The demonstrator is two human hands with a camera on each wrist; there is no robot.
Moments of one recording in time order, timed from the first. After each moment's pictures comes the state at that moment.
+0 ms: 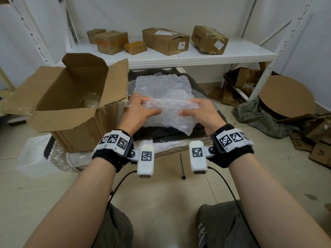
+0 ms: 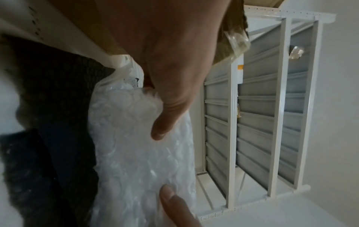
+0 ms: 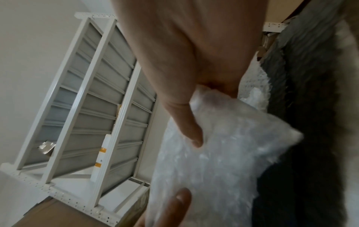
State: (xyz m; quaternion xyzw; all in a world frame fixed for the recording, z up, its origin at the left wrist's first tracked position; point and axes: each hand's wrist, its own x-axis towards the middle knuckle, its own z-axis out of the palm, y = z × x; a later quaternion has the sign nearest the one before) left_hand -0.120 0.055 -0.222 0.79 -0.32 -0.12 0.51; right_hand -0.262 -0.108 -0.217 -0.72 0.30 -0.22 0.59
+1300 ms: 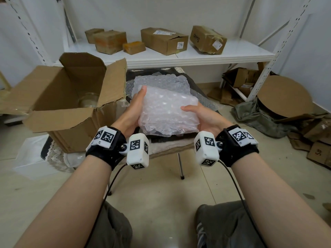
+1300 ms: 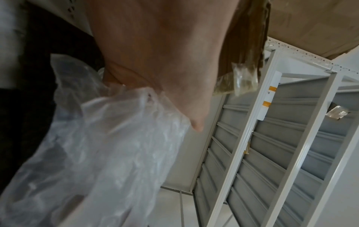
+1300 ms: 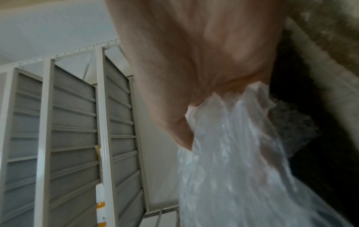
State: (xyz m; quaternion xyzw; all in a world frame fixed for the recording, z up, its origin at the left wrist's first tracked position) left_hand -0.120 0.054 -0.212 0.66 -0.20 -0.37 0.62; right_hand -0.274 -0.113 -0.215 -0.60 0.29 -0.06 0.75
